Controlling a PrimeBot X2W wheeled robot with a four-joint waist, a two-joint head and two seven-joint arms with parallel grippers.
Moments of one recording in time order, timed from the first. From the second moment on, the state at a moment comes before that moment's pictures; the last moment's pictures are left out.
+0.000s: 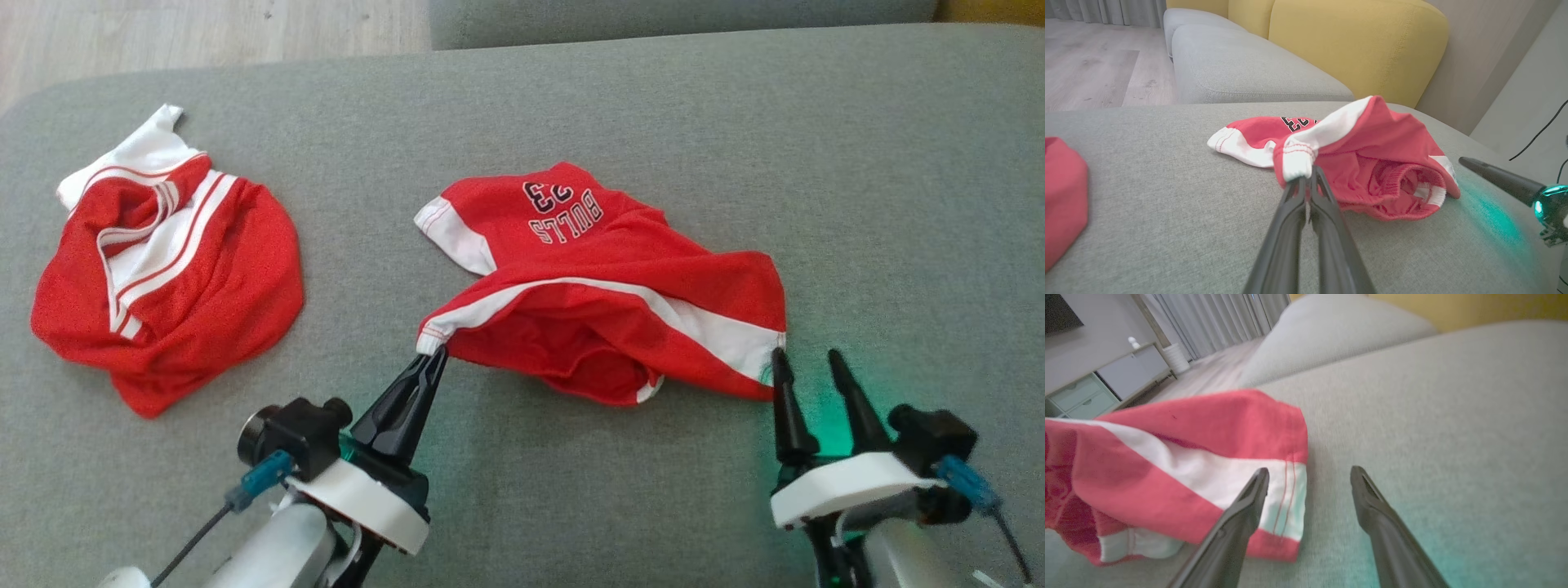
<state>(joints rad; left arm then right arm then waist) -0.30 0.30 -0.72 0.34 -0.58 -0.13 -0.25 -0.10 -0.04 0.07 0.46 0.29 0.13 -0.26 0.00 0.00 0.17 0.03</state>
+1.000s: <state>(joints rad) -0.86 0.56 -0.90 0.22 -0.43 -0.13 -0.19 -0.53 -0.26 0.02 0.31 0.33 0.13 -0.23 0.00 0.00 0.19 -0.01</state>
